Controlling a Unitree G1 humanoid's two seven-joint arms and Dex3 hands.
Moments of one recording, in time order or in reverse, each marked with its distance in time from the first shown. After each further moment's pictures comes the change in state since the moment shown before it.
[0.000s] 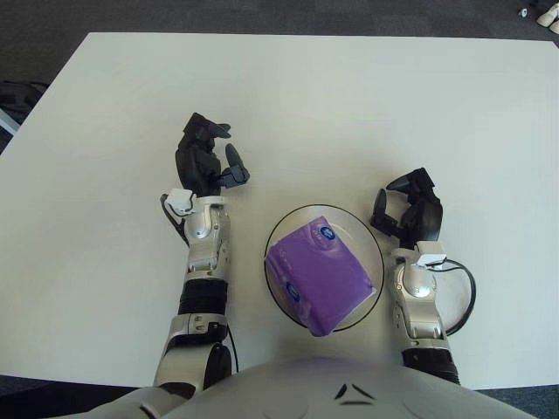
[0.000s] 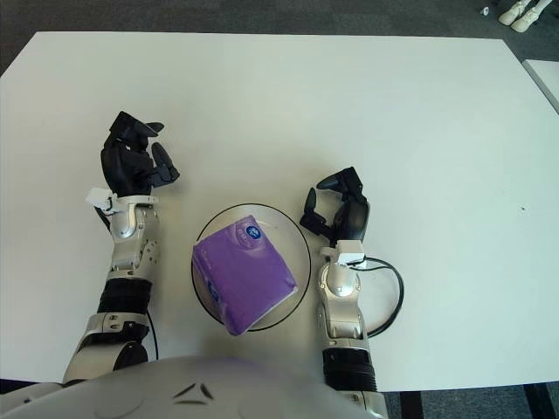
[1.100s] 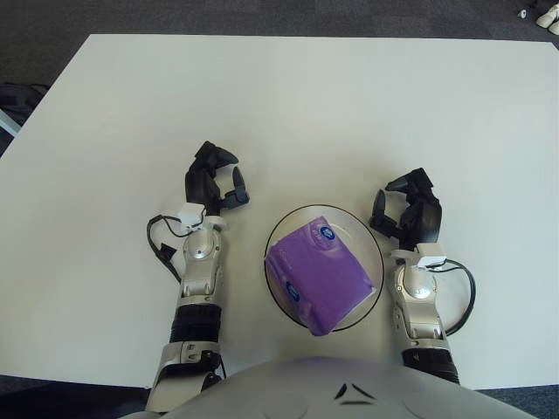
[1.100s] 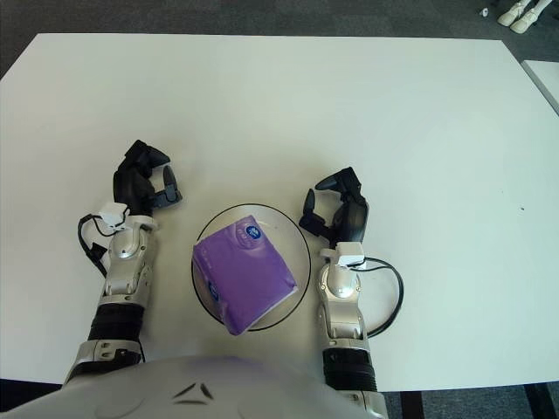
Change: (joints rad) left arm 0.142 0.023 -0.036 -0.066 0.149 0.175 0.062; right arm 0.000 -0.001 -0.010 0.017 0.001 -0.035 0.017
